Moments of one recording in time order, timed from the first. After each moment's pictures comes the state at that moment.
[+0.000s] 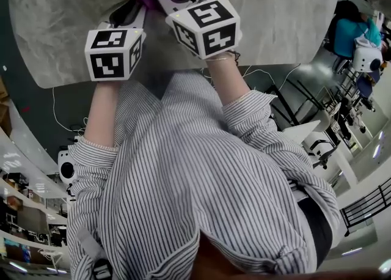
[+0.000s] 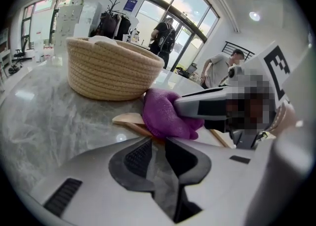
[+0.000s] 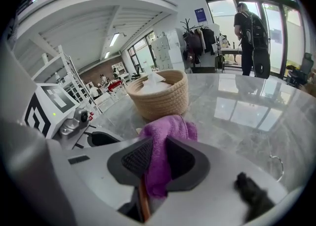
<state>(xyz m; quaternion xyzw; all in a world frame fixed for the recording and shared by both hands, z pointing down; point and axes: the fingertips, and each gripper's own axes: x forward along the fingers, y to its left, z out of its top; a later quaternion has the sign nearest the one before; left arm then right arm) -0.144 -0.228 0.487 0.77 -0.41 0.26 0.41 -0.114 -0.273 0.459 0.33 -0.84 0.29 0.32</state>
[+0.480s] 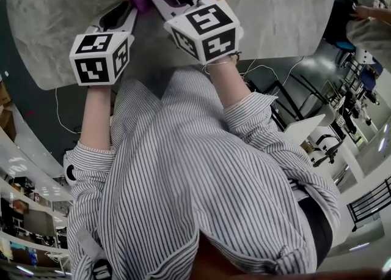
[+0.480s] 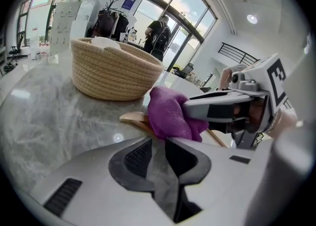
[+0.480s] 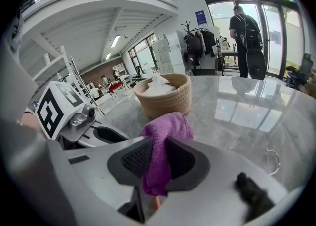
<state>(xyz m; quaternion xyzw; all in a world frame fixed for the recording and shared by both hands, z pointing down) -0.155 -0.220 0.482 0.78 -0.39 0.26 0.41 -0.113 -0.259 0.447 0.33 -0.85 0.28 0.31</state>
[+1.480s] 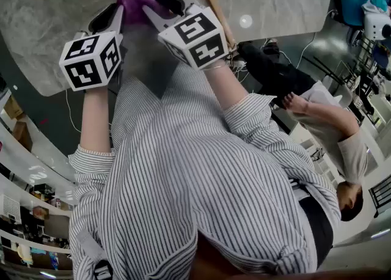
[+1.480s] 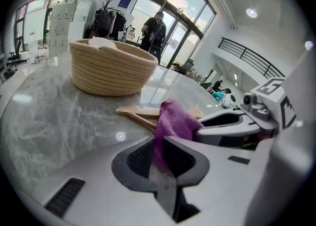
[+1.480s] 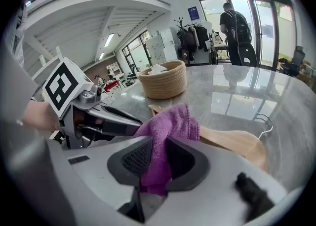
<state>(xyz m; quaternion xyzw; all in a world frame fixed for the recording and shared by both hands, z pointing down) -0.152 -0.205 0.479 0.78 -0.39 0.28 0.40 -0.092 -0.195 0.464 0.35 -0.83 0.31 0.32</state>
